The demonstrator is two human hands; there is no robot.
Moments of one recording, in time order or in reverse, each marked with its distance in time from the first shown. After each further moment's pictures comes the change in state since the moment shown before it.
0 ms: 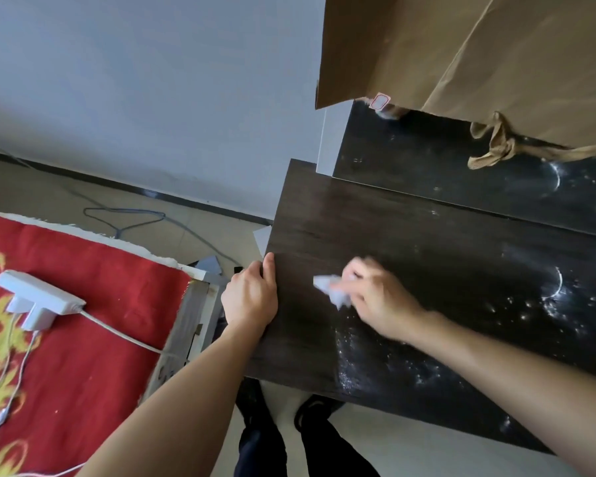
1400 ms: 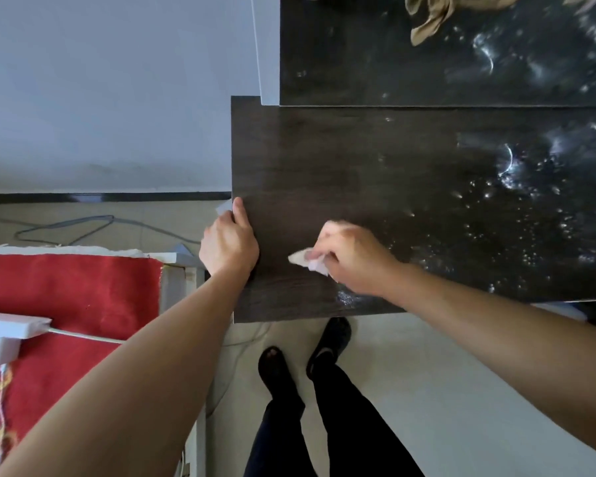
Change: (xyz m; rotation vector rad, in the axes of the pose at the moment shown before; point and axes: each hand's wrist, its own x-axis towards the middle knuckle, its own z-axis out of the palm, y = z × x) left_hand 0.007 -0.013 0.008 -0.025 0.004 0.073; right_hand -0.040 -0.060 0.029 0.027 -0.040 0.321
